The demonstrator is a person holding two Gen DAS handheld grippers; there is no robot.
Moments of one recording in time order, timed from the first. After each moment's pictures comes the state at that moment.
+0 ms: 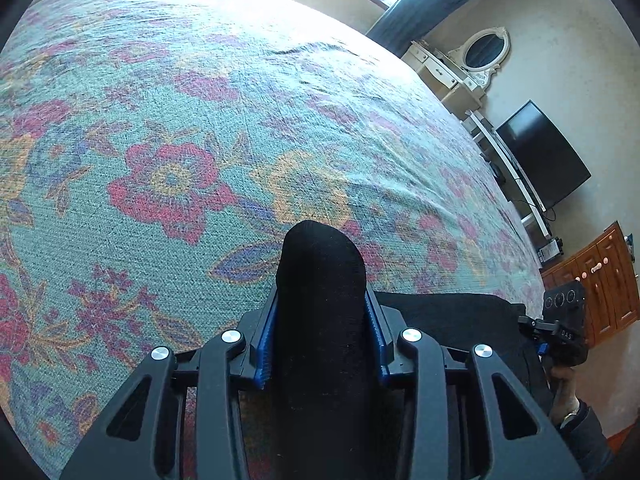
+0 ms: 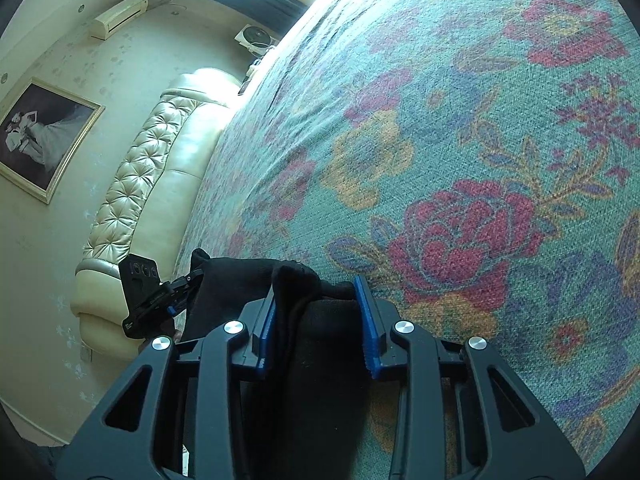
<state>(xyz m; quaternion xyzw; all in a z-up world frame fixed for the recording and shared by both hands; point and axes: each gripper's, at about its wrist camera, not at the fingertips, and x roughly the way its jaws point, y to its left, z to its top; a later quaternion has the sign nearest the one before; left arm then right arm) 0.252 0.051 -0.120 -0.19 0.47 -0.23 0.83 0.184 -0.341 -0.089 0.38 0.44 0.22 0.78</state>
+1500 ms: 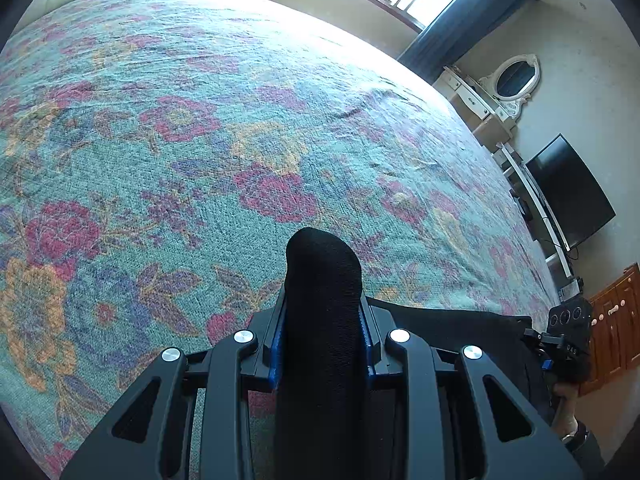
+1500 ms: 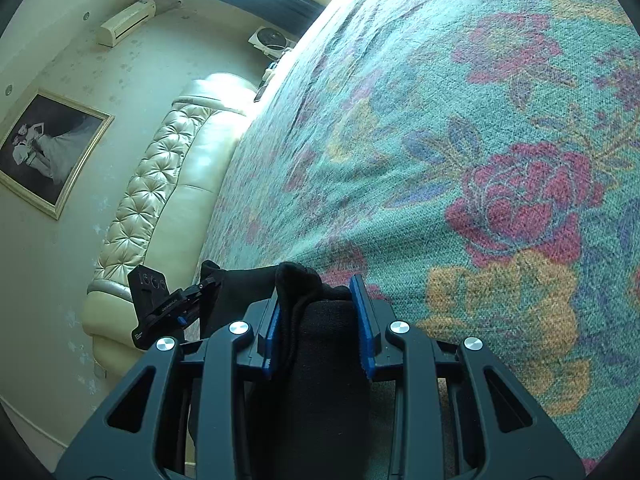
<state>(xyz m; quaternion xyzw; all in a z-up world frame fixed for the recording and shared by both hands) 0.341 0.106 -0.103 -0.20 0.46 -0.17 0.85 0.316 -0.294 -0.093 0.40 0.43 0.25 0.77</state>
